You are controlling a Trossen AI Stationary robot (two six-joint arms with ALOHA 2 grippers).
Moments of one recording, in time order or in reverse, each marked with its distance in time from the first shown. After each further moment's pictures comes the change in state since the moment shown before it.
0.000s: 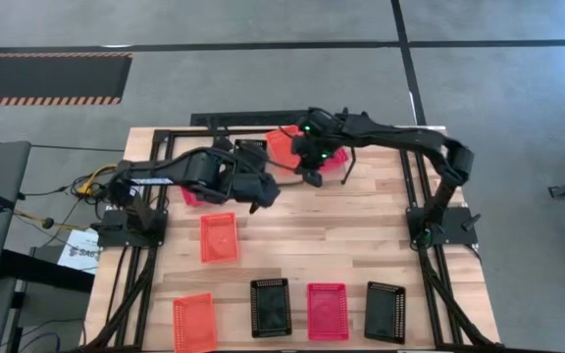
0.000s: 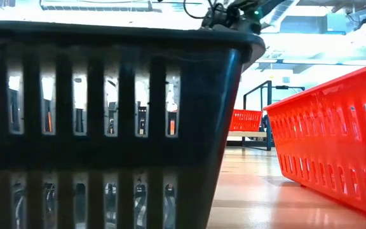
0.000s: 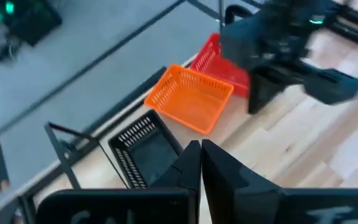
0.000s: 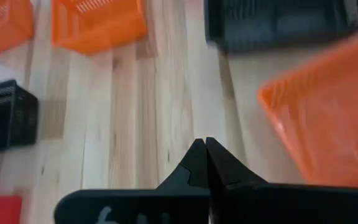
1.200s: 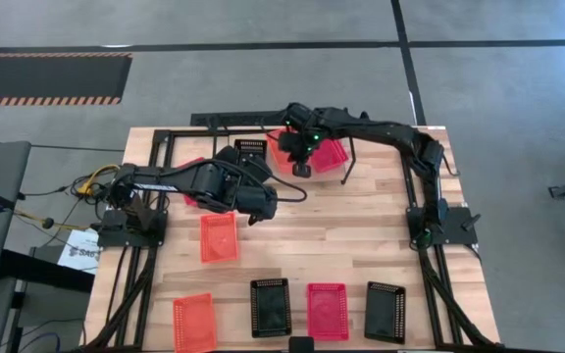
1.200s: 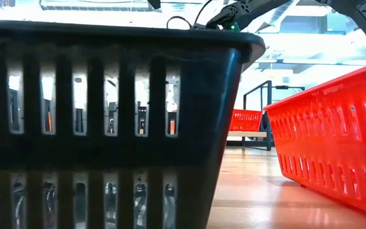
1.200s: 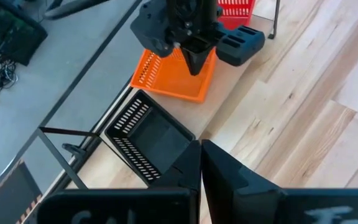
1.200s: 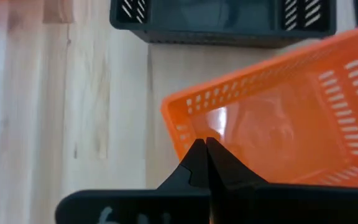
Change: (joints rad) left arm -0.042 -0.008 -0.099 0.002 0.065 0.111; right arm -0.037 0.259 0.272 -0.117 0.194 -0.232
